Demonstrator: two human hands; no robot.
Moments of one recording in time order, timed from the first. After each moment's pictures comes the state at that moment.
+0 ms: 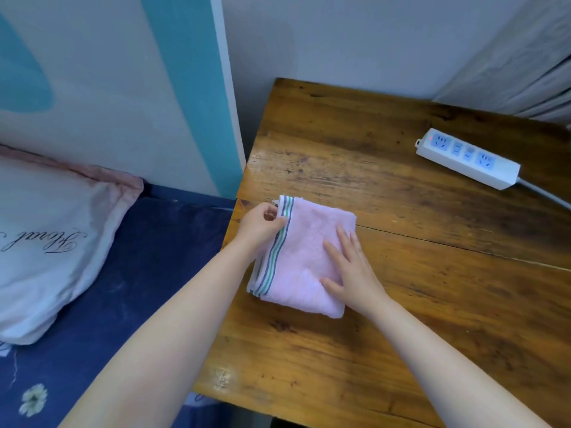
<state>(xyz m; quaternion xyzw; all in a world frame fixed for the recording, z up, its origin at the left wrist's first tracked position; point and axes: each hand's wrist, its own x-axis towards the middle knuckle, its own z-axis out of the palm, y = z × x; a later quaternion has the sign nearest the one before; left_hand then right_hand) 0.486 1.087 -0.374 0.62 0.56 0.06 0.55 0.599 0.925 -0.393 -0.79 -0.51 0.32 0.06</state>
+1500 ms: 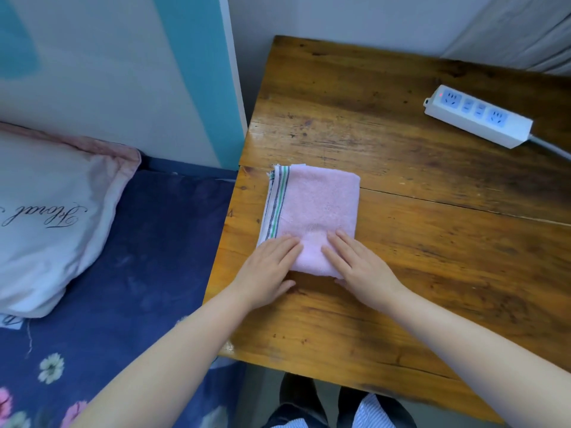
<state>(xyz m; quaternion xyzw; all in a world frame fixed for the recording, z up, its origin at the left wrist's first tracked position) 0.400 1.006 -0.400 0.97 0.17 -0.10 0.17 0.576 0.883 -0.403 -0.68 -0.73 0.07 -0.02</state>
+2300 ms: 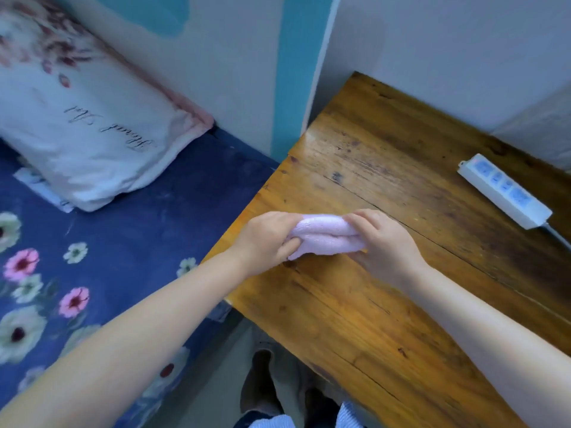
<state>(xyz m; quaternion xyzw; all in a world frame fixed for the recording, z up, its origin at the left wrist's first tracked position) 0.387 0.957 -0.309 0.89 0.37 0.15 0.23 0.588 0.899 -0.287 -0.60 -0.79 0.09 0.09</state>
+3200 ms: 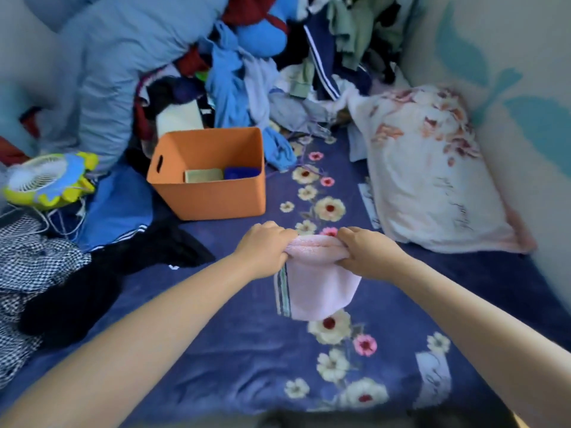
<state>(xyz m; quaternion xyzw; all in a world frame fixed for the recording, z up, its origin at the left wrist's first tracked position) -0.142 0.761 -0.206 0.62 0.78 0.00 0.08 0.015 0.885 -0.202 -0.25 -0.95 0.15 -0.10</state>
